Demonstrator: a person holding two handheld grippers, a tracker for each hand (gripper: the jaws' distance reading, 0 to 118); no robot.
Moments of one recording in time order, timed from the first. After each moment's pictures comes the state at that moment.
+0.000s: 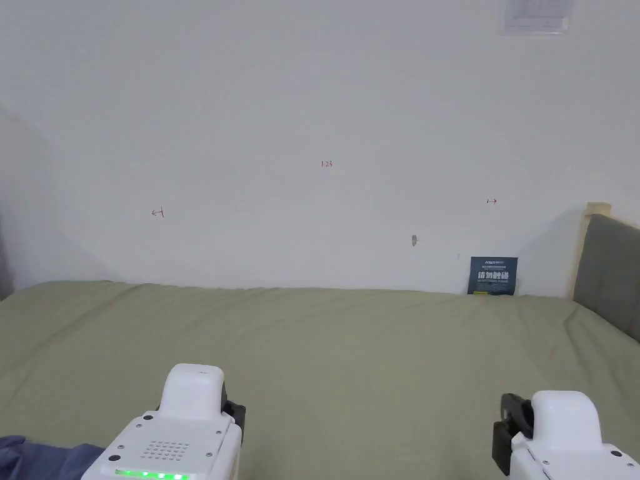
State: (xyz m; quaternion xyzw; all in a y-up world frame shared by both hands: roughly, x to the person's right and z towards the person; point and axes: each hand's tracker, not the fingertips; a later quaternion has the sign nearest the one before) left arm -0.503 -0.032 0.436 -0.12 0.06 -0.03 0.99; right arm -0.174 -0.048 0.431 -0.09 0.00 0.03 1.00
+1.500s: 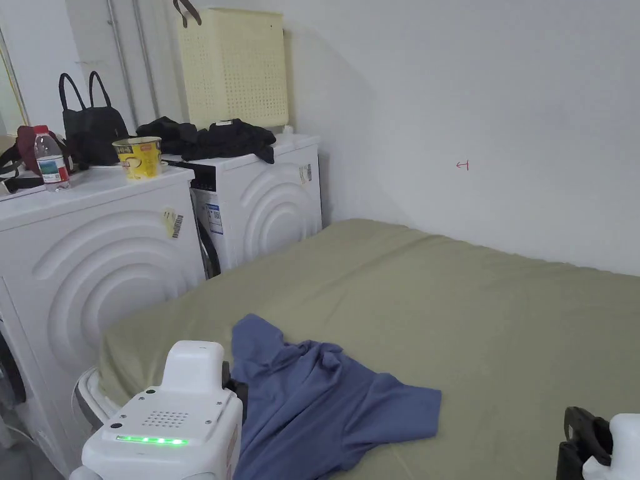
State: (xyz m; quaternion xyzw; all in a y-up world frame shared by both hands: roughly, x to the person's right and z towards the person) left arm -0.747 -0.046 0.569 -0.17 0.36 0.01 0.92; right arm -0.420 -0.082 0.398 -0.11 0.29 0.04 0.95
